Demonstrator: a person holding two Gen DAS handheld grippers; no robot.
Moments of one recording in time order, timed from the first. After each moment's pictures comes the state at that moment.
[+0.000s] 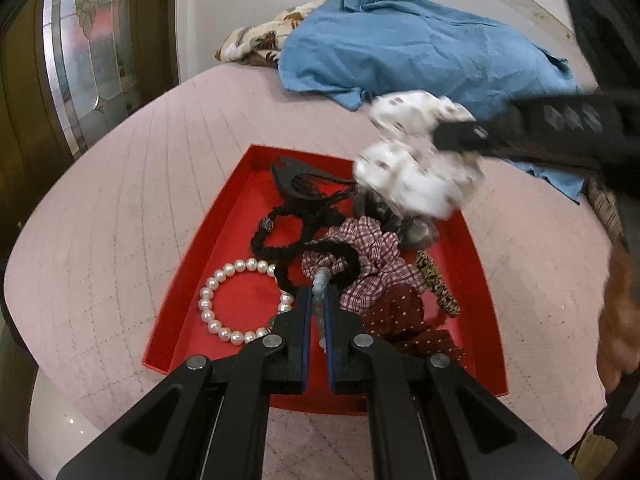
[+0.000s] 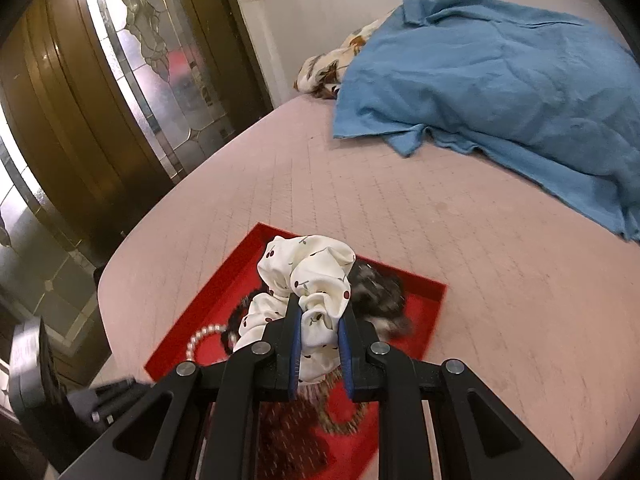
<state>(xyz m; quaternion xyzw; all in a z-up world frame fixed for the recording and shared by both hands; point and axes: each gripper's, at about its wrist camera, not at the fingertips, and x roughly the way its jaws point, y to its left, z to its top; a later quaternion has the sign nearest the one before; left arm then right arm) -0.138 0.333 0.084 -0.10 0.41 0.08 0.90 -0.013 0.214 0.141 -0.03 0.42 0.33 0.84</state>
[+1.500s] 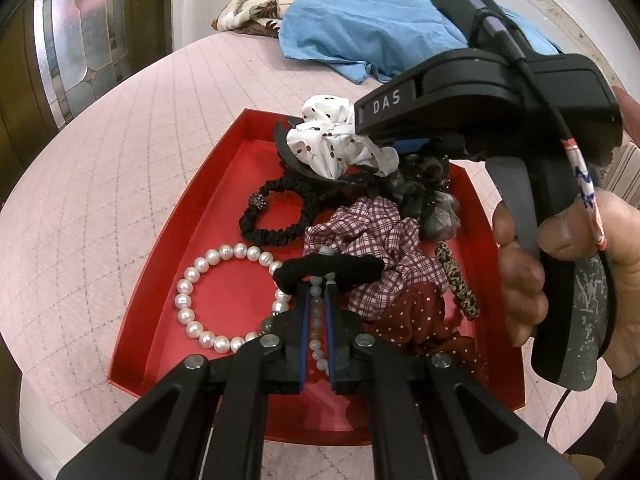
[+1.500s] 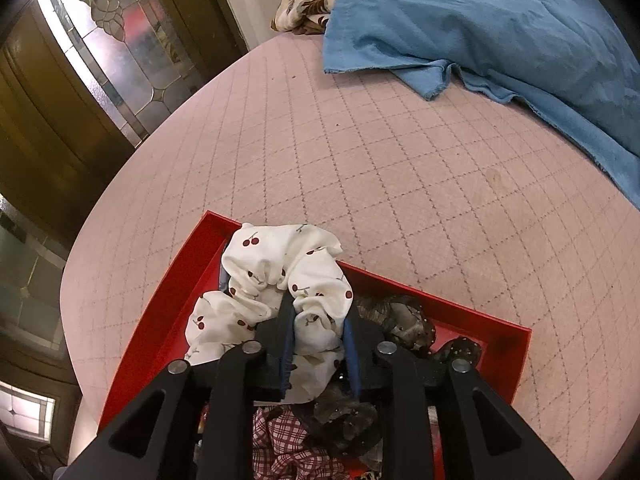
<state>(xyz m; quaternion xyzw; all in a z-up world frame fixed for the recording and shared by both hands) -0.117 0.345 0.062 -0.12 0.45 0.07 0.88 0.061 0.286 0.066 -0.04 0.51 0.31 0.80</state>
